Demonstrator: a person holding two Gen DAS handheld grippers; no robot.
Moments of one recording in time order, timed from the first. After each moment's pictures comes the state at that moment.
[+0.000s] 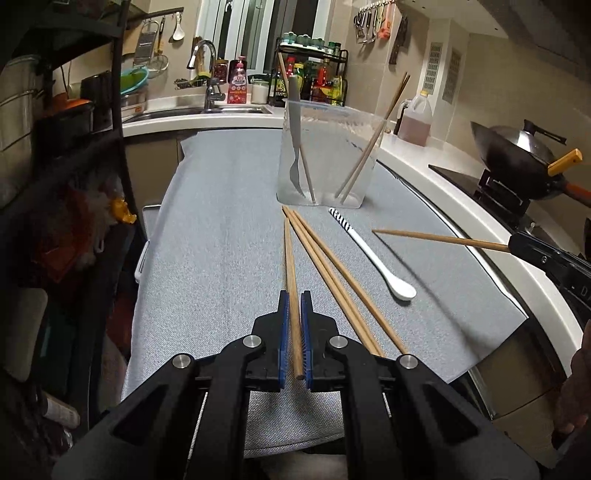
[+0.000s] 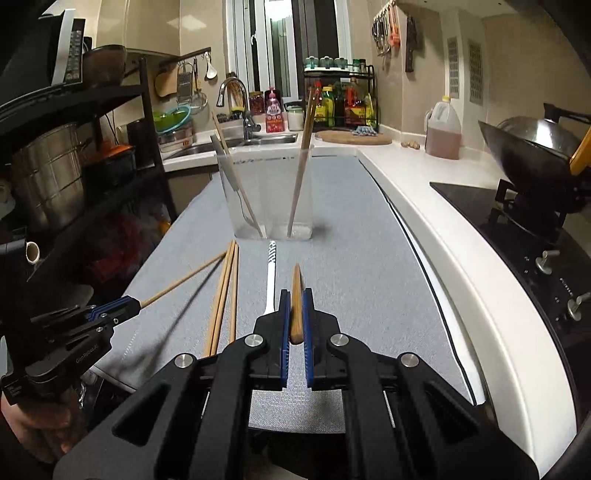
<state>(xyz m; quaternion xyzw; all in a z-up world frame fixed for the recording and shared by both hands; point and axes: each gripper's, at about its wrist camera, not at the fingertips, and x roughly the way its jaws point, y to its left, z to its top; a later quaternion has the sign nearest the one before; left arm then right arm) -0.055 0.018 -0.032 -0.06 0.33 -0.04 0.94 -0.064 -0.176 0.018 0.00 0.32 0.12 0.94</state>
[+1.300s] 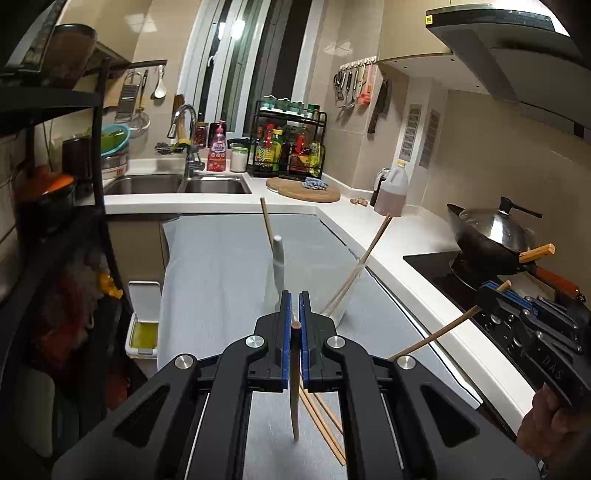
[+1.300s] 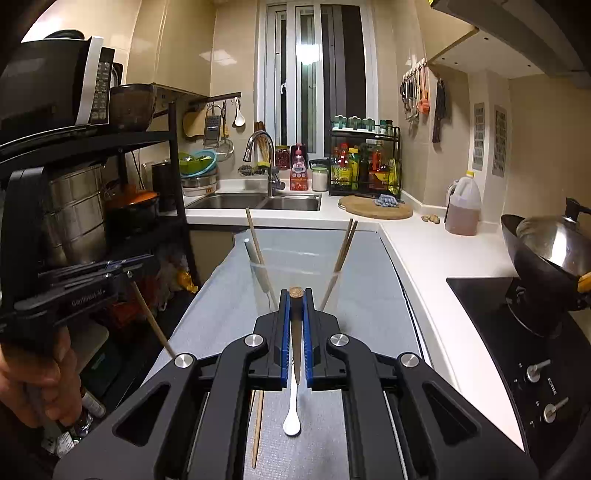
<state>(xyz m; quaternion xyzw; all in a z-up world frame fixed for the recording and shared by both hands) -0.004 0.043 0.104 -0.07 0.24 -0.09 0.97 -0.030 -0.145 0.125 -0.02 0.22 0.16 0.96</state>
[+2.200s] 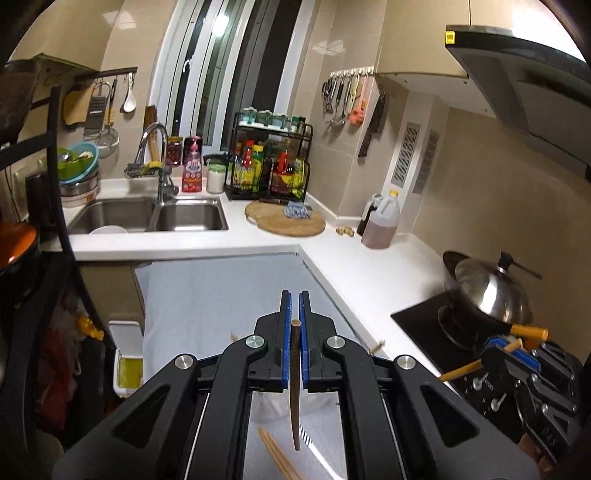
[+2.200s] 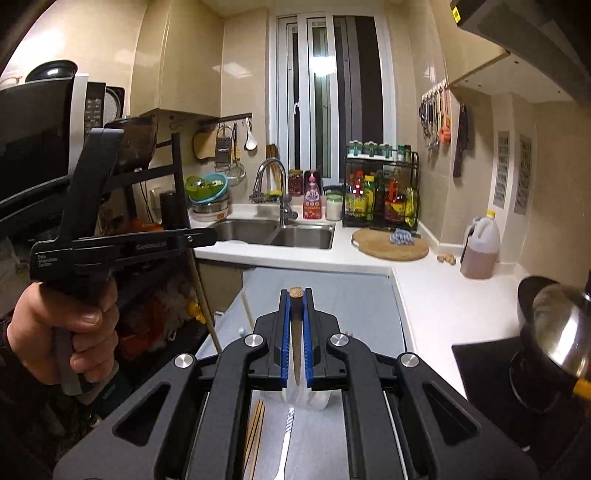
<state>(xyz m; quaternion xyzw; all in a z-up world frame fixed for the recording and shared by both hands) 0.132 0.038 0.225 -0.07 0.24 -0.12 0.96 0.063 -0.146 0.227 -0.02 0.20 0.20 0.96</state>
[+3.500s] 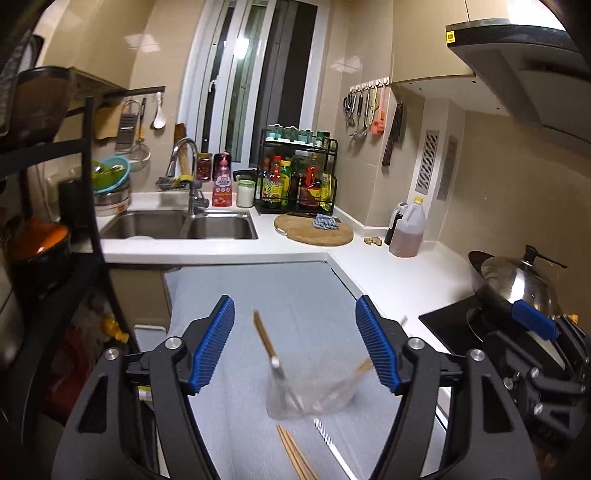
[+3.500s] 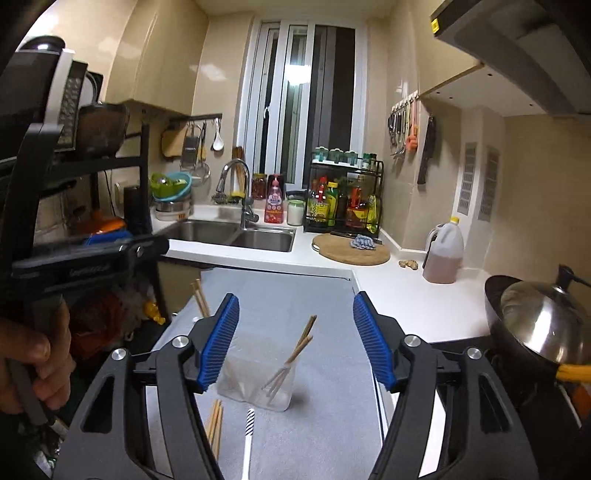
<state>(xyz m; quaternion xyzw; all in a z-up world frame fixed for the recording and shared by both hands) 0.075 0.027 0.182 -0.06 0.21 -0.05 0.98 0.043 -0.152 0.186 -0.05 0.18 0.12 0.98</state>
